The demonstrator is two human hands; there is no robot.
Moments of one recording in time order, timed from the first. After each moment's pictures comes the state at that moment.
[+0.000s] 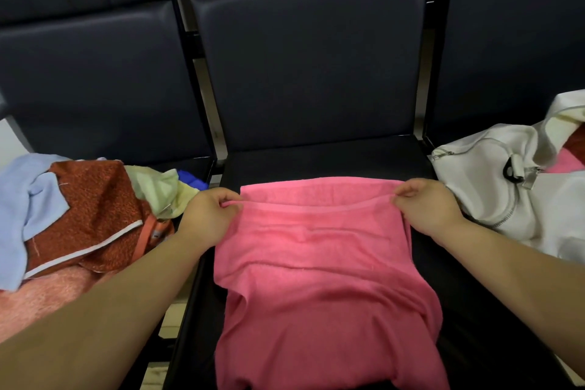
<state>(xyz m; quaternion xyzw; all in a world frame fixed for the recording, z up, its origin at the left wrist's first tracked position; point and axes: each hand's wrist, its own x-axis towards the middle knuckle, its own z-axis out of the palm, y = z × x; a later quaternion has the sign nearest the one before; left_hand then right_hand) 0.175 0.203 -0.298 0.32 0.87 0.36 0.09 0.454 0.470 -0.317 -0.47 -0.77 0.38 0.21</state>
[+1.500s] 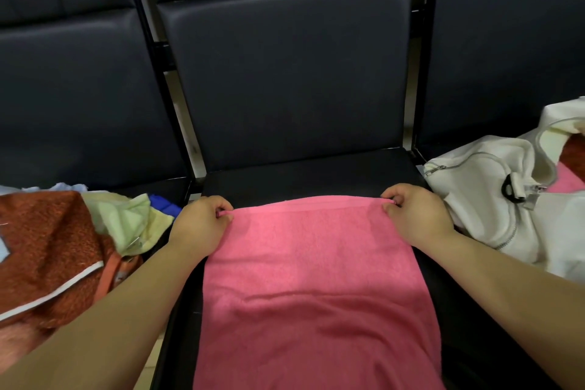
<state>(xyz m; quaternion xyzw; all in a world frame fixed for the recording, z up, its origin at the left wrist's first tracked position) 0.135 0.252 -0.315 0.38 0.90 0.23 0.04 0.435 0.496 -0.324 -0.46 -0.83 0.24 0.20</state>
